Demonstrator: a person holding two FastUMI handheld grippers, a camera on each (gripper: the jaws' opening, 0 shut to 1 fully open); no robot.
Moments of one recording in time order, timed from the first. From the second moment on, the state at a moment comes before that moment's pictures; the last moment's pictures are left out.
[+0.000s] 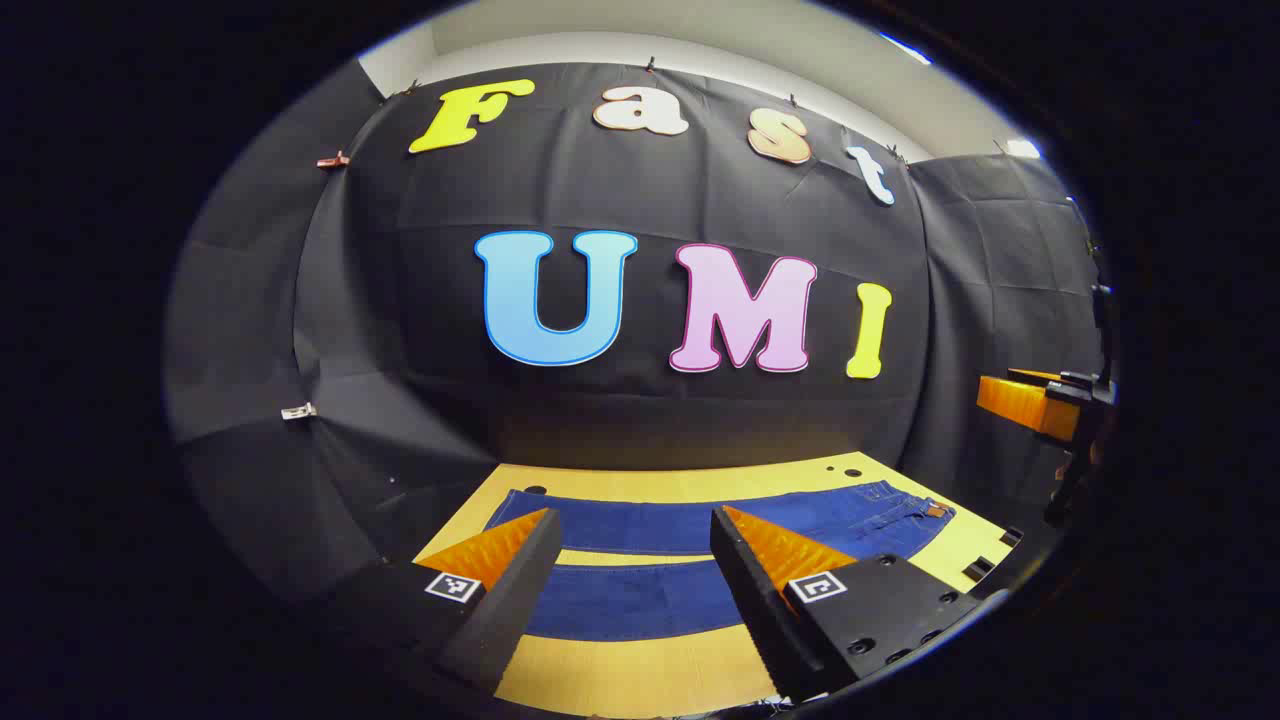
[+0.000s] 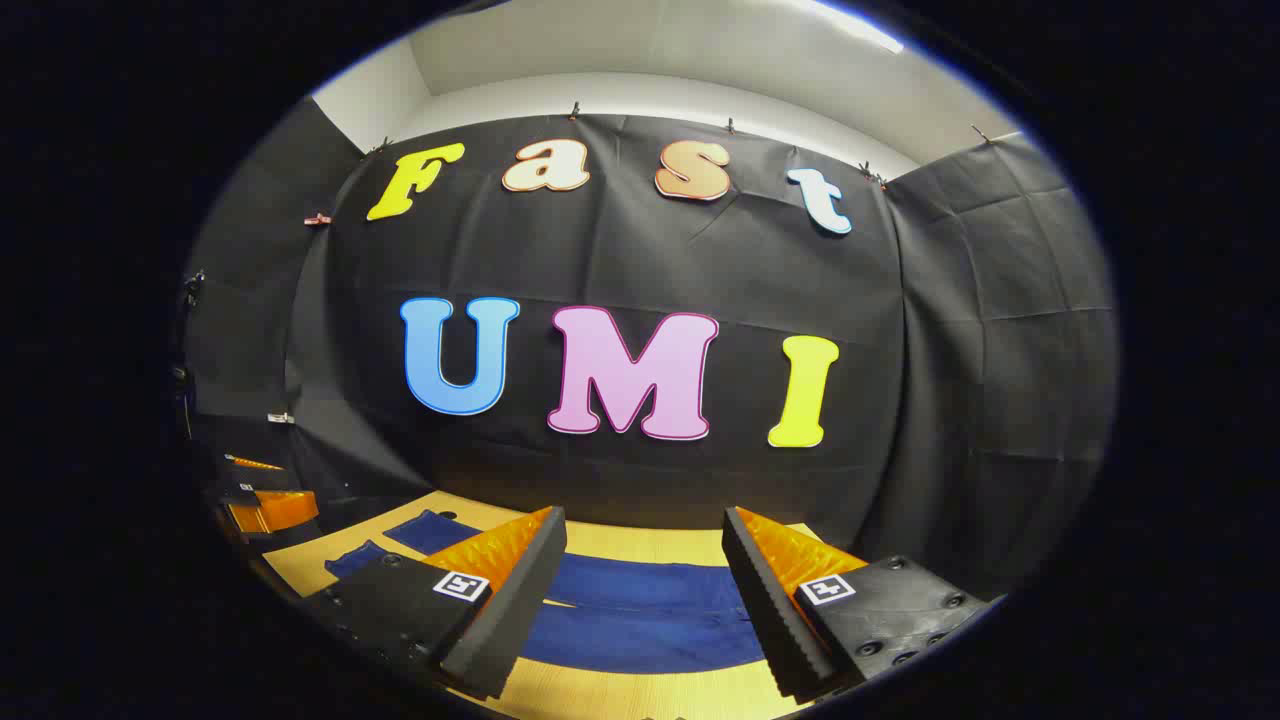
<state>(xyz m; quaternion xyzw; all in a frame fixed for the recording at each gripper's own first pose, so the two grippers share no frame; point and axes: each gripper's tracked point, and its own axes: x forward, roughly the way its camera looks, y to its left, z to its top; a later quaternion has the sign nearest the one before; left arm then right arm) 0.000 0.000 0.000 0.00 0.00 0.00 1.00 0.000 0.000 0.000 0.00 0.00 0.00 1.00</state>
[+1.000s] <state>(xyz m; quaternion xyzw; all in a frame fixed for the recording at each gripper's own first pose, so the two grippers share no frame) 0.037 0.041 -0.006 0.04 0.02 0.02 1.00 0.043 -0.015 0.000 0.00 0.00 -0.01 1.00</state>
